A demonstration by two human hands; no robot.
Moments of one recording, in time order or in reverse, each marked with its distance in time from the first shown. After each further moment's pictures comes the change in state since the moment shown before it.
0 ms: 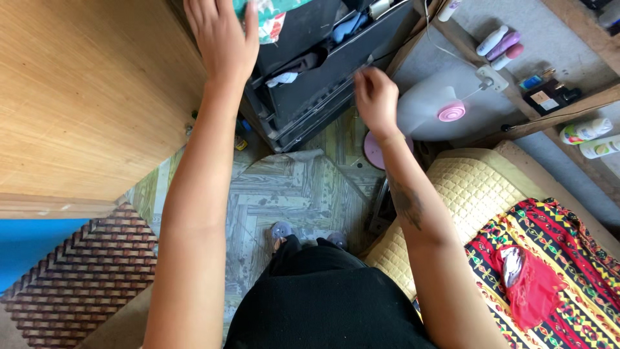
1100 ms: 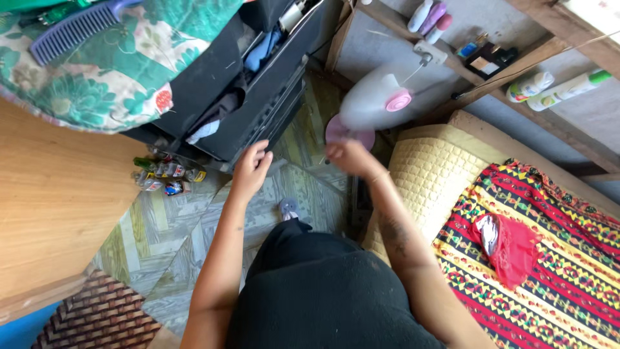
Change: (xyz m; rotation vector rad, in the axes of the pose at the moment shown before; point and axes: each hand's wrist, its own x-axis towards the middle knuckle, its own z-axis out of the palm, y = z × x) left_hand -0.195 0.101 0.131 -1.001 -0.717 -0.515; right_hand -0.087 0.177 -0.047 -0.050 -0.634 0.400
